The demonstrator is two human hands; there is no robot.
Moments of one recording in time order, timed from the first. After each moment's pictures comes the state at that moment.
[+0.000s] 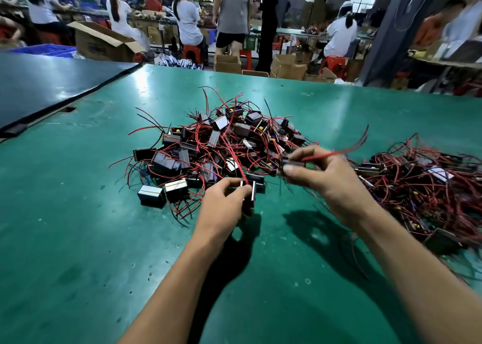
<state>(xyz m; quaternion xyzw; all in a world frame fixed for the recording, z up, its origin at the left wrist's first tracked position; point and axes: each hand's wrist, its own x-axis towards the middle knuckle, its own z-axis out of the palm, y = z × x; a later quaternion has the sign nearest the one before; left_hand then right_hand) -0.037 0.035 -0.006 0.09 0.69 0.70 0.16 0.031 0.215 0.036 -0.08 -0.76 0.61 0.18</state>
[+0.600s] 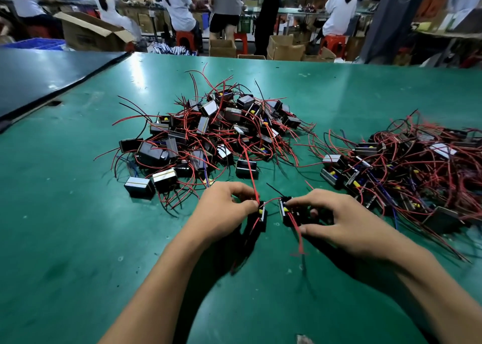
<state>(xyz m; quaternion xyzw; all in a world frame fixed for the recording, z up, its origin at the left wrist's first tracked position) -0.033 0.035 -0.018 0.24 0.83 0.48 0.17 0.093 0.241 -0.013 -0.03 -0.93 0.36 0.04</state>
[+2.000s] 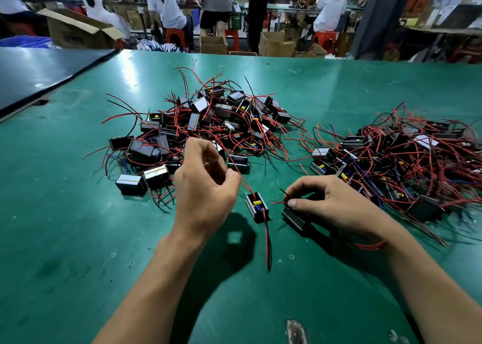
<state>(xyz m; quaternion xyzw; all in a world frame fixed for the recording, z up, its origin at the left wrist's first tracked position) -0.018 0.032 0.001 0.27 0.74 0.59 -0.15 0.091 0.235 0.000 -0.11 -0.84 0.52 0.02</state>
